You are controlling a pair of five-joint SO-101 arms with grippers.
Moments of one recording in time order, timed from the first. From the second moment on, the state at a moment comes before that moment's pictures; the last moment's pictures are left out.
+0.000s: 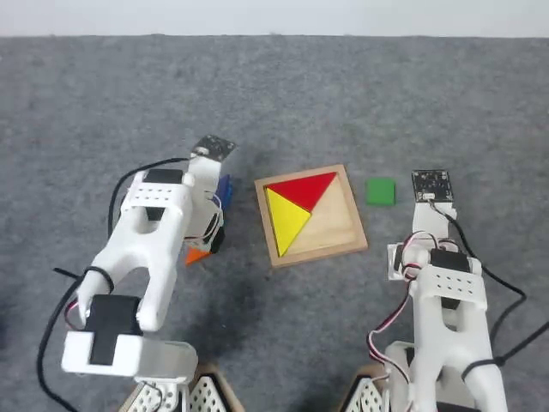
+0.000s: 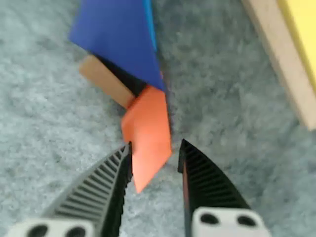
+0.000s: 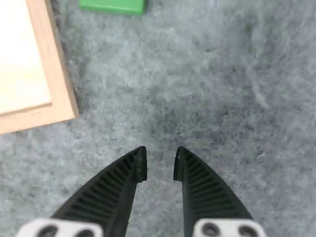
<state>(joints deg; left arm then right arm) -3.1 -0.7 36.4 68.8 -15.6 6.3 -37.0 68.0 46.2 10.1</state>
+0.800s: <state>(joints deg) -7.7 6.4 31.1 73.6 -28.1 6.4 -37.0 68.0 46.2 10.1</state>
